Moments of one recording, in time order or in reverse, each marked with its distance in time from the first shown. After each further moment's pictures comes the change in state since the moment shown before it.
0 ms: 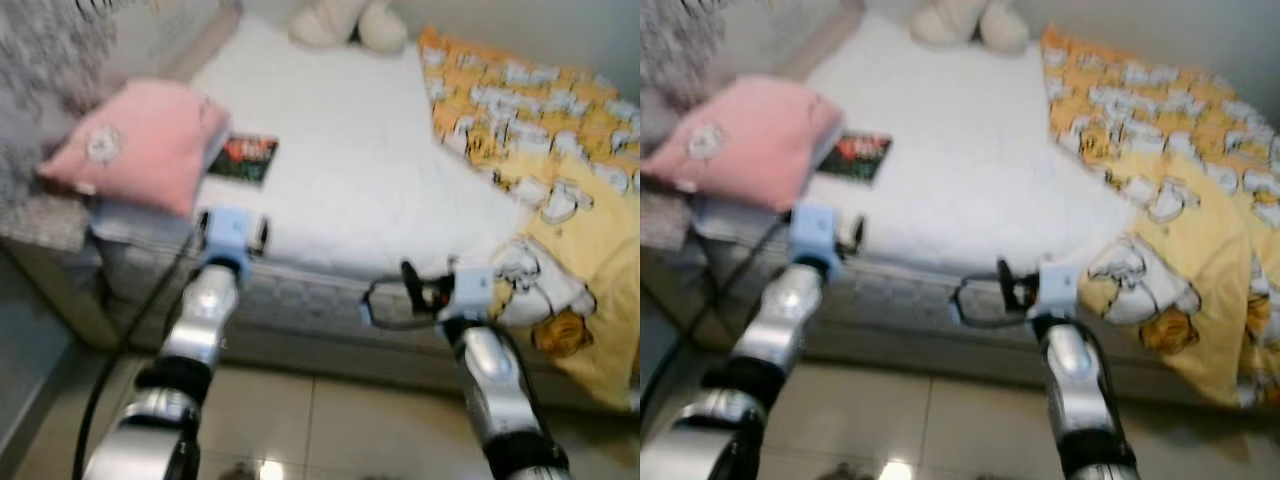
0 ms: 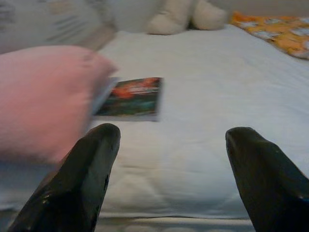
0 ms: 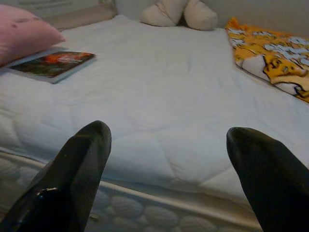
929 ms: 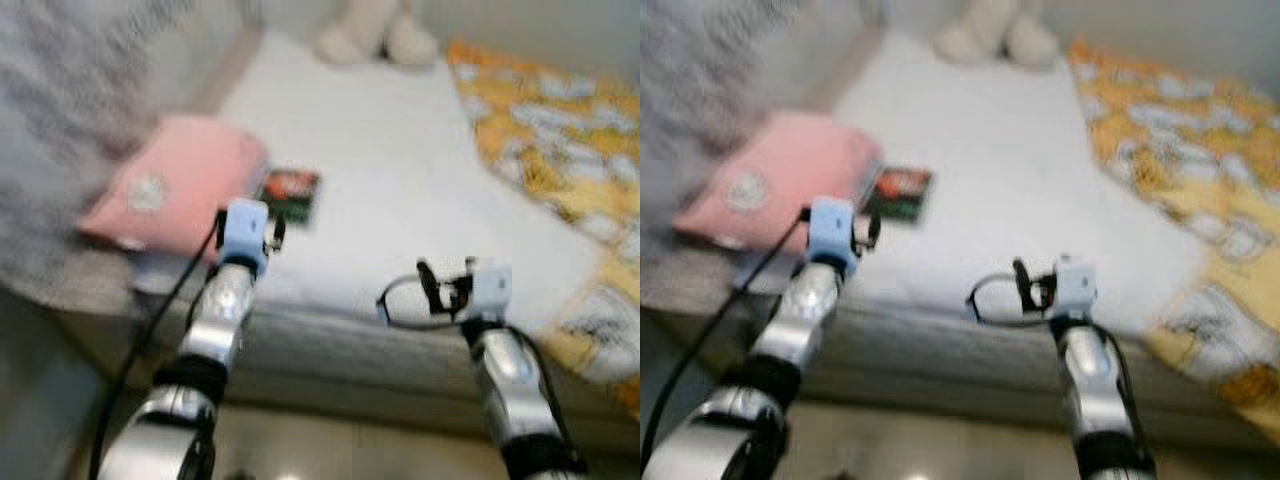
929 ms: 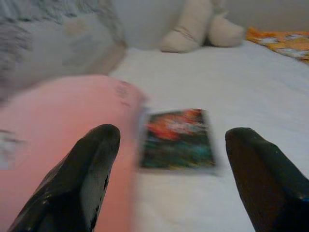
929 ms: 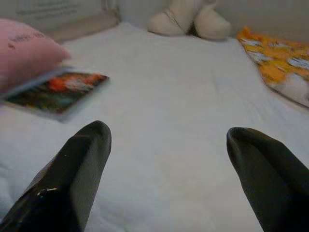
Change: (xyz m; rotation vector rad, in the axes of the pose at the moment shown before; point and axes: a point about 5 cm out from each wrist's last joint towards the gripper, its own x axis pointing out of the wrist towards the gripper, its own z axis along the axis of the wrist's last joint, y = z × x) left arm 0.004 -0.016 0.012 0.009 -0.060 -0.013; right arm -0.004 -0.017 0.002 -0.026 -0.003 -0.015
